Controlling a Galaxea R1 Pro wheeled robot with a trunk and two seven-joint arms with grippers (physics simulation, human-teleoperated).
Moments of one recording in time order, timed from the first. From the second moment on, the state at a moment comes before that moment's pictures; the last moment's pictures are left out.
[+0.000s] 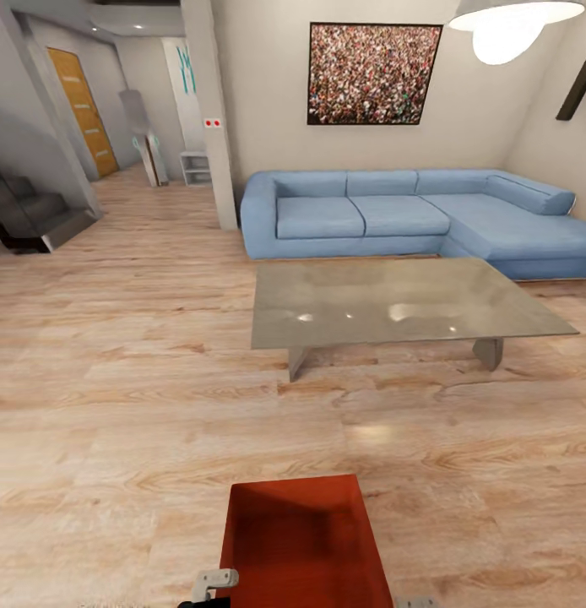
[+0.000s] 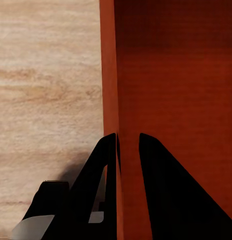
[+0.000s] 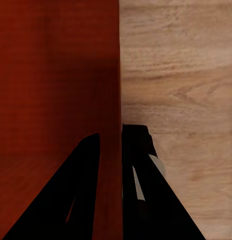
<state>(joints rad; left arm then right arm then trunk) -0.37 -0.09 -0.12 -0.27 0.18 0.03 0.04 -0.27 0.03 0.03 -0.46 0.02 0.34 -0.01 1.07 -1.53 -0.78</state>
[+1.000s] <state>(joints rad) -0.37 -0.09 -0.11 -0.27 0.17 0.02 0.04 -0.27 0.03 0.03 -0.46 0.03 0.34 -0.01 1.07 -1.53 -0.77</state>
